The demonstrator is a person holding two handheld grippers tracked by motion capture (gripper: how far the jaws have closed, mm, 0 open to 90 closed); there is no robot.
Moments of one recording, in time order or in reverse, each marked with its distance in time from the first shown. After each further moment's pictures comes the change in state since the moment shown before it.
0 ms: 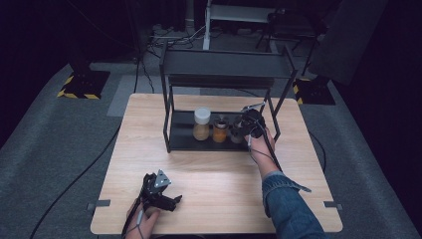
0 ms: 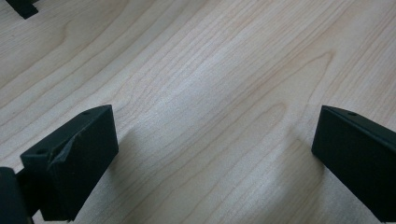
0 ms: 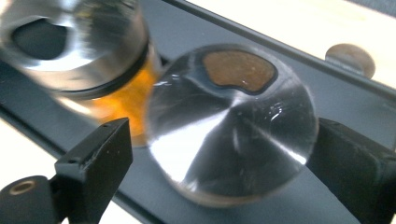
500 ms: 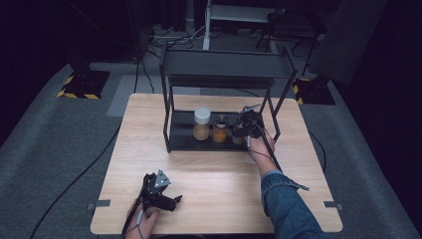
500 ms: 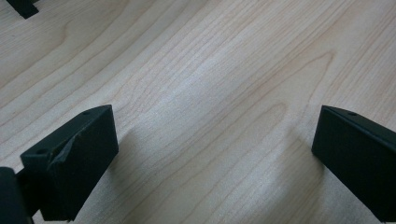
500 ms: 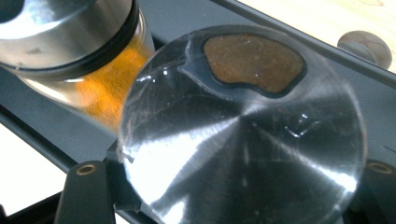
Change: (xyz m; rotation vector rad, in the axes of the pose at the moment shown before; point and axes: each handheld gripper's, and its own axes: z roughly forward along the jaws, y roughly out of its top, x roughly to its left) left arm 0.000 0.000 0.000 0.000 0.001 -0.007; right arm -0.004 0.004 0.019 0.049 0.011 -0.014
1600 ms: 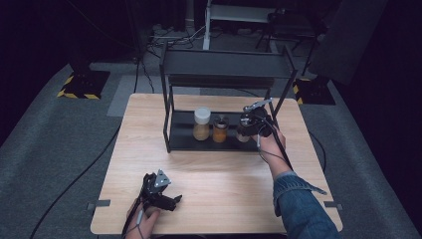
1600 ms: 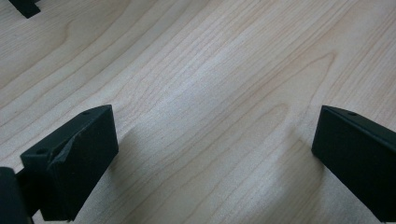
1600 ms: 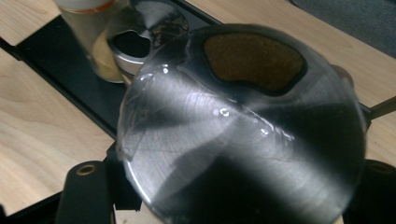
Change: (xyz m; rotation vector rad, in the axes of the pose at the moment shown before) left arm 0.000 0.000 0.000 -0.001 0.002 -0.005; right arm 0.004 0.001 -0.063 -0.048 0.026 -0.079
